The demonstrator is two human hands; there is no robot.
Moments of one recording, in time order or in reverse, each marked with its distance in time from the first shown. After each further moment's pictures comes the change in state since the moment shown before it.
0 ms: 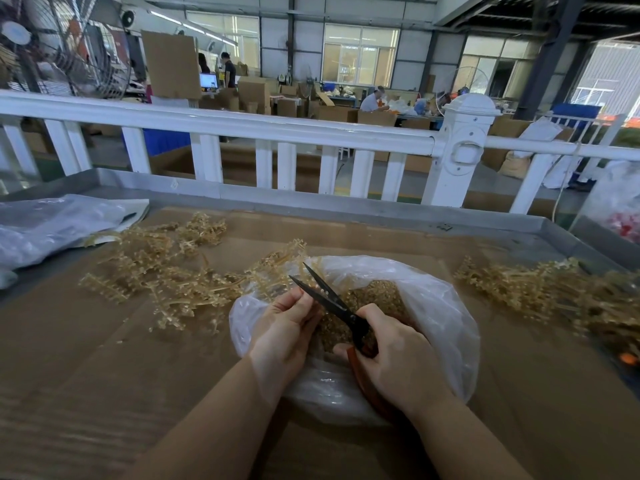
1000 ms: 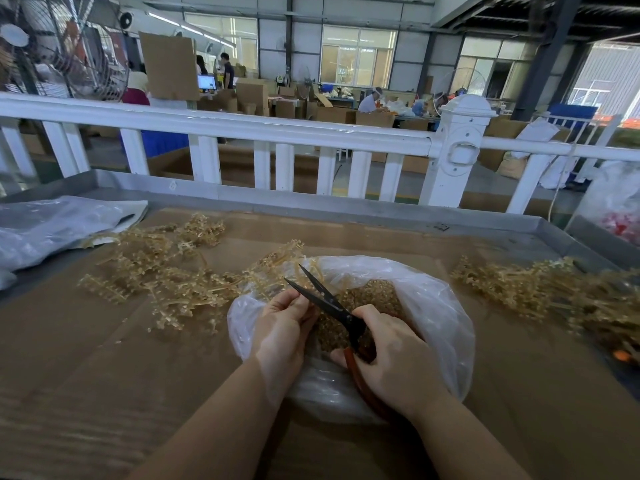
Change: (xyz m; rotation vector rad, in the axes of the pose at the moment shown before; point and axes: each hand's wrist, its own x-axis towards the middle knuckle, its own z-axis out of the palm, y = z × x) left_hand -0.003 -0.002 0.004 0.072 0.085 0.073; right_hand -0.003 0.001 0.000 0.000 0.000 -0.032
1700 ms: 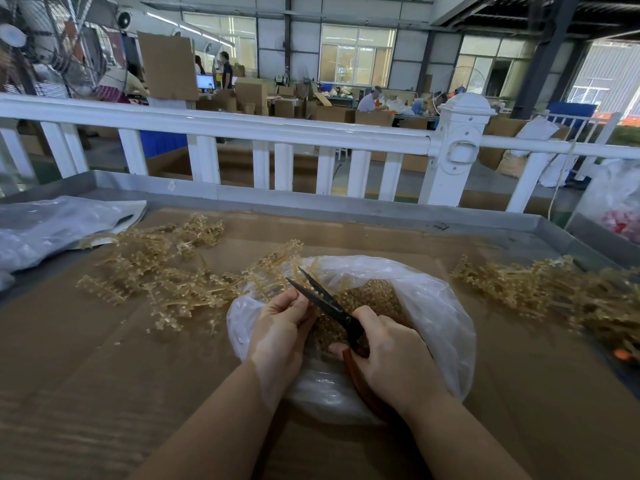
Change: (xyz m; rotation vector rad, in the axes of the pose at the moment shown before) left_hand 0.003 -0.002 -0.005 -0.073 -0.046 0.015; right_hand 0.005 -0.002 0.006 -0.099 -0.012 -0.006
